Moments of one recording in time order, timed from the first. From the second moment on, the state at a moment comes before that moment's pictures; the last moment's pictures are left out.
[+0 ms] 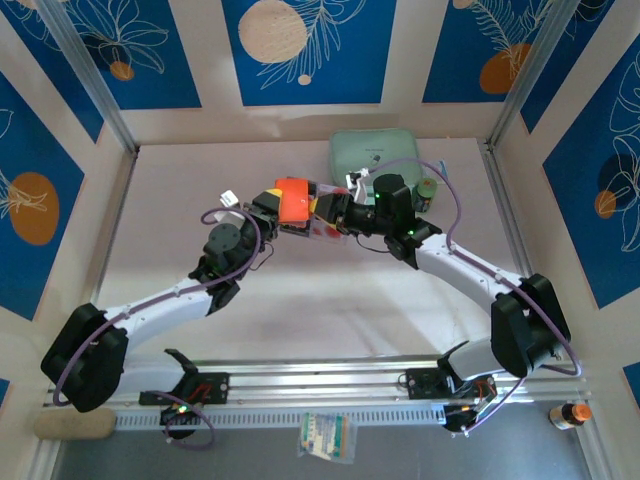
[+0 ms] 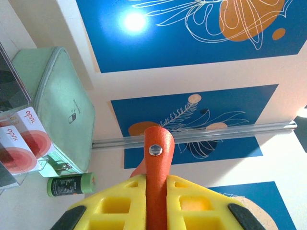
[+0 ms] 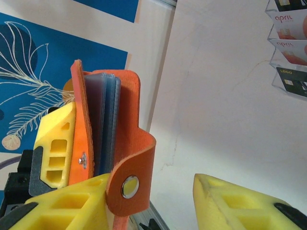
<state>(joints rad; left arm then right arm) -0.67 1.25 0.60 0.75 -0.21 -1.49 0.54 1.41 0.95 0.14 -0.57 1.02</state>
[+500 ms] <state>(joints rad) -0.68 1.27 0.60 0.78 -0.22 -1.49 0.53 1.43 0.91 0.32 -0.63 1.12</state>
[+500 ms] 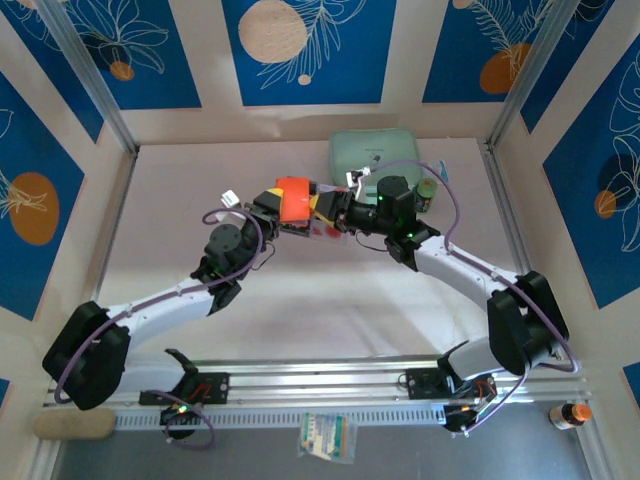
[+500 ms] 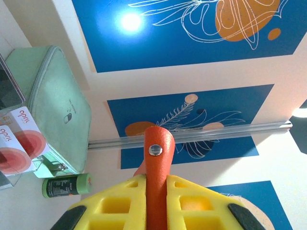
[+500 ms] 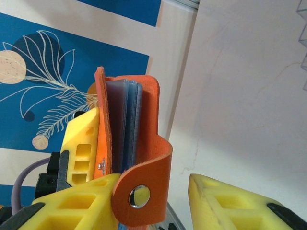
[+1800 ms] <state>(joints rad) -0.70 1.28 0.61 0.81 -0.24 -1.49 0.53 1.48 0.85 0.56 -0.71 1.24</state>
